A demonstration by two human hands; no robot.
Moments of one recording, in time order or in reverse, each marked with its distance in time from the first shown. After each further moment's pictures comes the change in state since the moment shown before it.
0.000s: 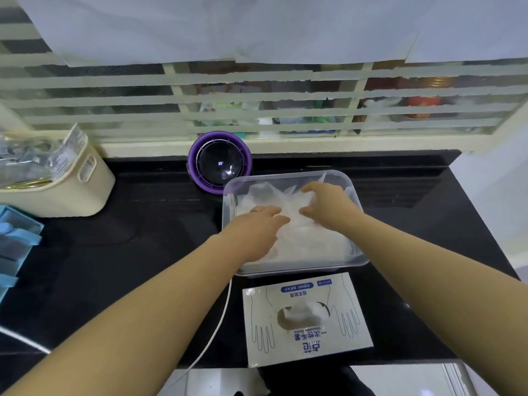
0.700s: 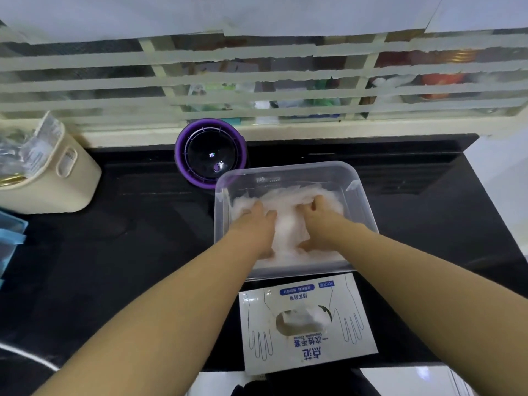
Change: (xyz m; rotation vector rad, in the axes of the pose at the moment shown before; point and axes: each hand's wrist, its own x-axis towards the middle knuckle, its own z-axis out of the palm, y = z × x) left_hand 0.040 -0.006 0.026 -0.030 -0.197 -0.226; right_hand 0.013 0.018 0.036 -0.471 -0.389 -0.063
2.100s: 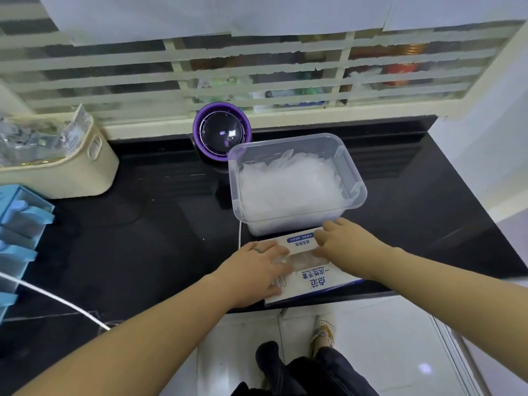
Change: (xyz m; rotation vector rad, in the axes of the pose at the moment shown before) left_hand -0.116 -0.011 0.098 0.297 0.205 0.550; right_hand -0.124 -0.020 0.077 -0.530 0.220 -0.353
